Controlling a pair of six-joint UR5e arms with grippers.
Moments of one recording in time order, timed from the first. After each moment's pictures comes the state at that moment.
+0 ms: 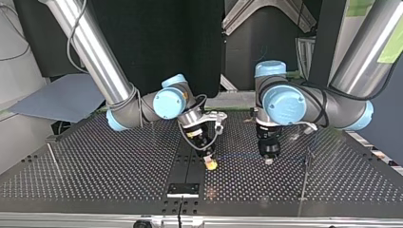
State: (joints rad) left arm -0.22 -1.78 -1.51 -3.05 -1.87 -1.58; right arm 2.31 -0.77 0.85 -0.20 1.47 1.70
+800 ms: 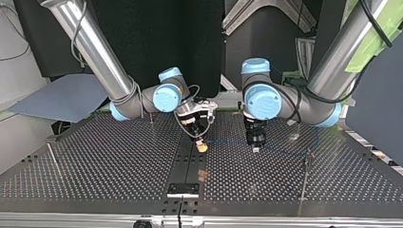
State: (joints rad) left arm -0.28 -1.86 -1.54 -3.02 -1.93 -1.61; right arm 2.28 -0.76 1.01 -0.22 1.49 1.67
